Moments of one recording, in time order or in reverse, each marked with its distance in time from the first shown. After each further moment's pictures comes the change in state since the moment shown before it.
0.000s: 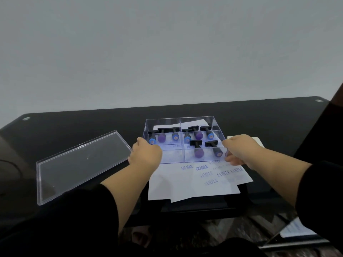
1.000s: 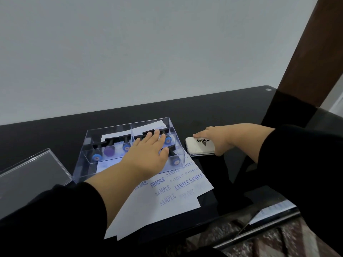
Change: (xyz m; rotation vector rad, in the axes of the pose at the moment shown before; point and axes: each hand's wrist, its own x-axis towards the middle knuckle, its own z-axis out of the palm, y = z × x) left_hand 0.017 0.085 0.067 0.561 -0.257 0.749; right_hand 0.076 0.016 -0.079 -1.257 -0.318 -0.258
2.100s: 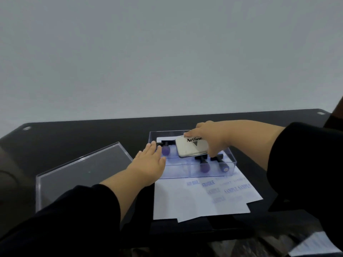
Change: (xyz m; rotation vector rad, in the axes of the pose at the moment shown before) left_hand -0.077 -0.097 -0.012 -0.089 0.014 -0.279; right_hand -0.033 -0.143 -0.087 -0.180 0.203 -0.291
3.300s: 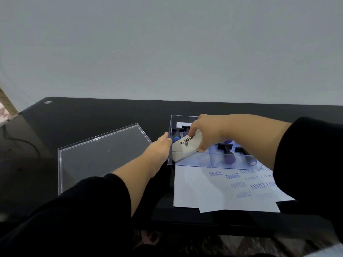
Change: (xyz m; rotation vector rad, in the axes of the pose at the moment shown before) left_hand 0.026 -0.033 0.029 -1.124 0.033 -0.389; right_hand 0.032 -0.068 -0.009 0.165 -0.022 -0.058
